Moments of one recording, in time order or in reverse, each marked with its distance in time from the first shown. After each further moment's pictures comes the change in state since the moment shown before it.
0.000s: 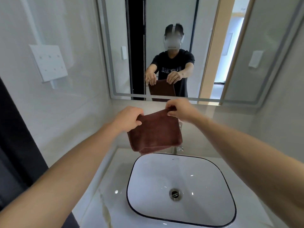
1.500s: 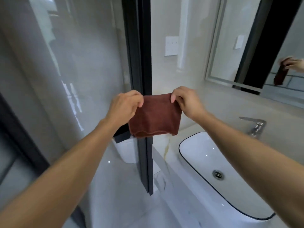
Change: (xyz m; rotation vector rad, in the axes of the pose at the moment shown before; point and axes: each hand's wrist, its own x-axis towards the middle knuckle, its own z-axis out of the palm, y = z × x) left_hand -0.342 0.201 -0.080 0.464 0.494 -0.623; right_hand -0.158 -0.139 -0.009 0.577 0.036 -0.846
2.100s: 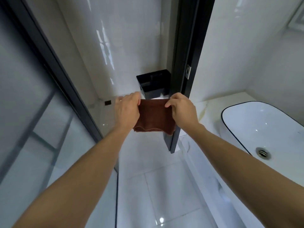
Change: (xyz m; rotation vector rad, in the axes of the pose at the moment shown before) left_hand -0.203 -0.055 0.077 0.235 -0.056 -0.580; right_hand -0.091 -0.069 0.229 0.056 -0.214 0.080
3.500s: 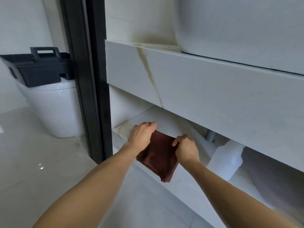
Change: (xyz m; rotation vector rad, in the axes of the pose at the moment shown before) left_hand -0.194 0.140 0.598 -0.405 -0.265 0.746; right_hand -0.285 0.393 0.349 -0.264 0.188 0.899
